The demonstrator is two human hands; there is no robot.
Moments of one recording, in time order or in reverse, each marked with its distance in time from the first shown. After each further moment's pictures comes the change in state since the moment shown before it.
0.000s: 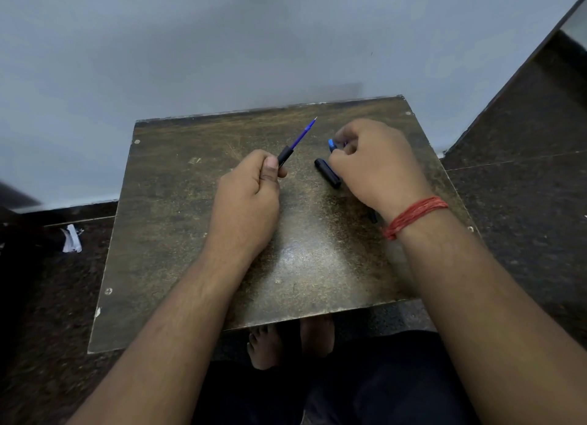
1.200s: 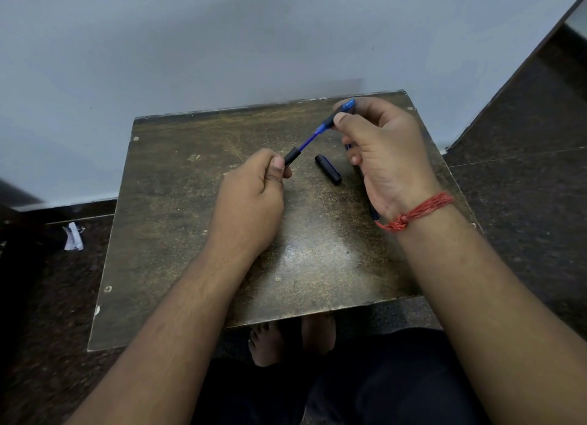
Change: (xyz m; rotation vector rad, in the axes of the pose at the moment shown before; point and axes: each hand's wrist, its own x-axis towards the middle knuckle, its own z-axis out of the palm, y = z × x) left_hand 0.000 0.000 0.003 0.037 -0.050 0.019; right_hand 0.007 0.010 0.011 1.034 0.065 0.054
